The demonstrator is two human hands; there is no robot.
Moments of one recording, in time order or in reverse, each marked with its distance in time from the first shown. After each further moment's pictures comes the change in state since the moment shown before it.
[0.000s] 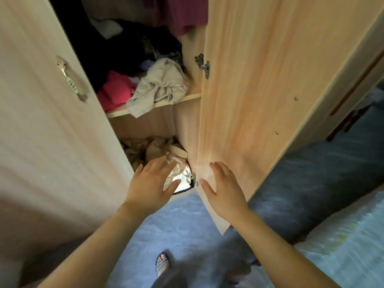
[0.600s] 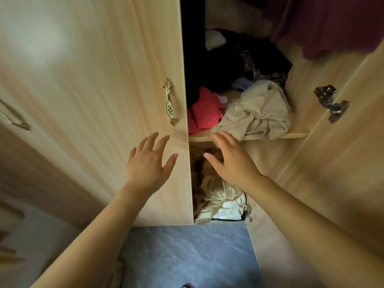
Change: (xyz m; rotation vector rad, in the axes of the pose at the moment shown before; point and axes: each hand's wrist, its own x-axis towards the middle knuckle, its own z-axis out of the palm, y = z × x) left_hand 0.058 -0.209 -0.065 0.059 0.229 -0.537; right_hand 0.242 -0.164 0.072 0.034 -0.163 -0.507
